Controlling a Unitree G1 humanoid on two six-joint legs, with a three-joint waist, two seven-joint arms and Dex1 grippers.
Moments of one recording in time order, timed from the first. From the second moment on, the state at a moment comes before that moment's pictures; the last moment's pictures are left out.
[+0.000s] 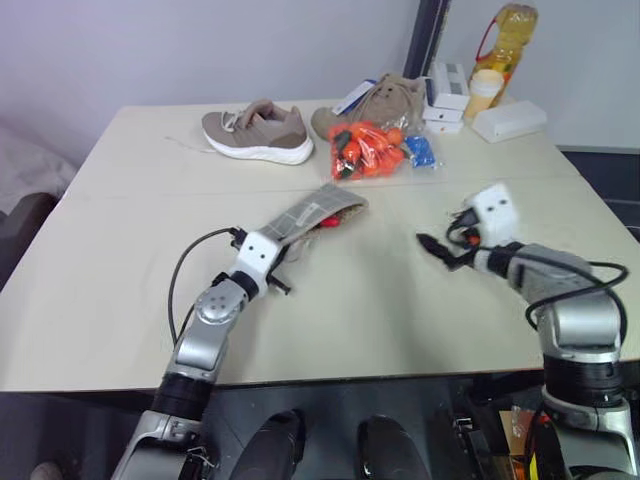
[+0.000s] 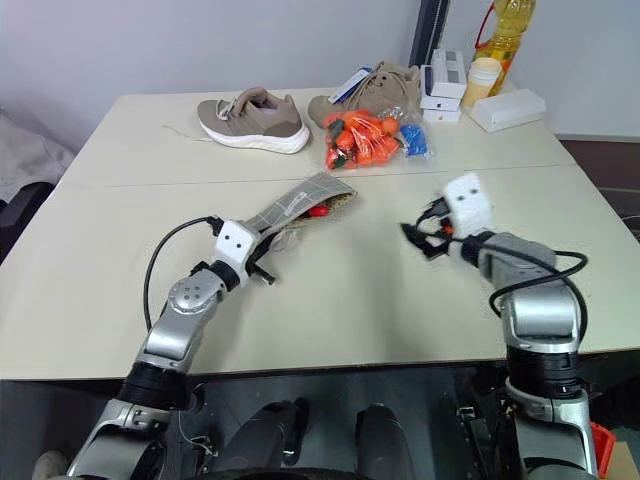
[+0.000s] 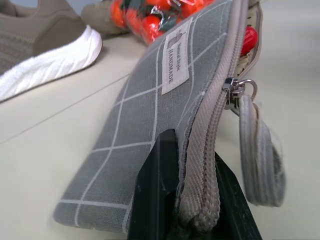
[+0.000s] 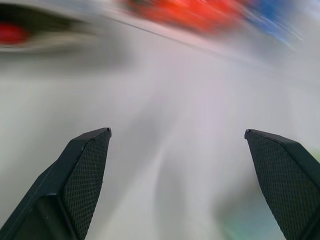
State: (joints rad) left arm -0.33 0.22 -0.10 0.13 0.03 0.08 -0.36; right arm -0.43 -0.49 -0.26 -0.22 0.07 0.93 0.51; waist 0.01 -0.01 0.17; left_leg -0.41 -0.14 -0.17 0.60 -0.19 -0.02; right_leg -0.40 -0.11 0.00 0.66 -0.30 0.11
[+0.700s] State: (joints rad) left arm -0.37 0.20 -0.10 0.16 0.03 0.08 -0.35; right arm -0.51 -0.33 -0.29 0.02 0.07 0.91 0.15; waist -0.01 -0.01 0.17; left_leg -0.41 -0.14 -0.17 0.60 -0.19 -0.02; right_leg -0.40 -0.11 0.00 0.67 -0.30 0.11
